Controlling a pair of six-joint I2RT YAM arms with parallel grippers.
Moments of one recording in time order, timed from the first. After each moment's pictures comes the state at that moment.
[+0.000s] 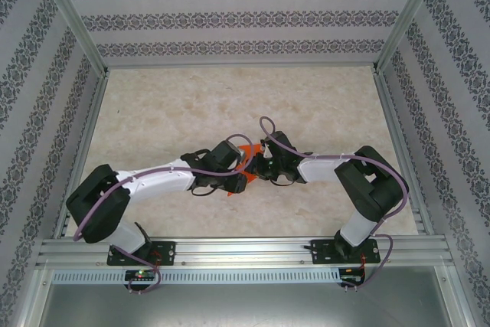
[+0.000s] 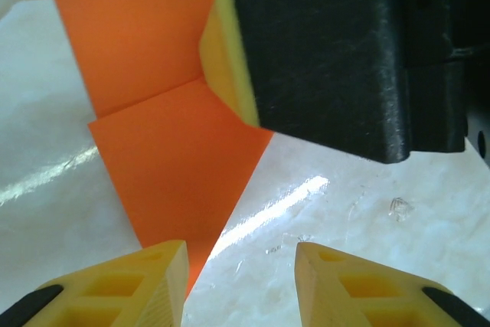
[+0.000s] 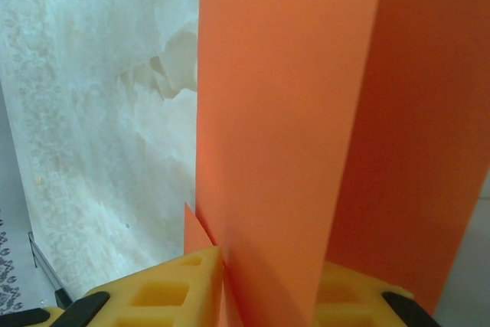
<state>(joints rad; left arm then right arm) -0.88 1.54 0.88 -0.40 0.11 -0.52 0.65 1.68 0.69 0.13 -0.41 0.91</state>
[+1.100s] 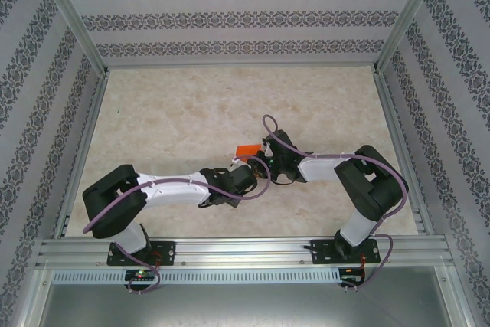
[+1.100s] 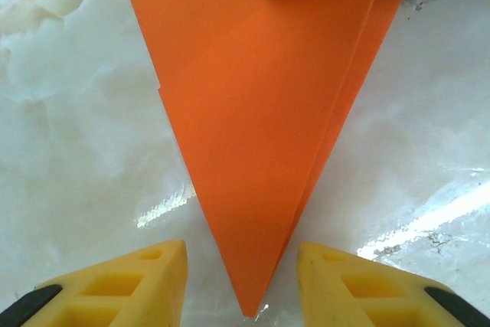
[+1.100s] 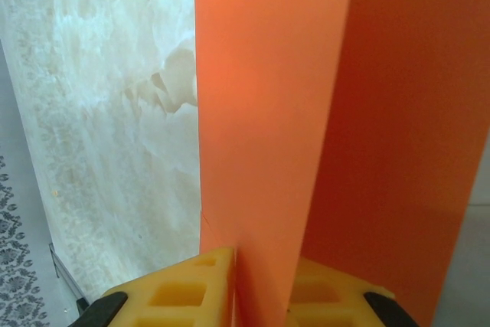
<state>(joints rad) -1.07 1.62 0.87 -0.46 -0.31 -0.50 0.63 1.68 0.69 0.15 -0.43 0.97</state>
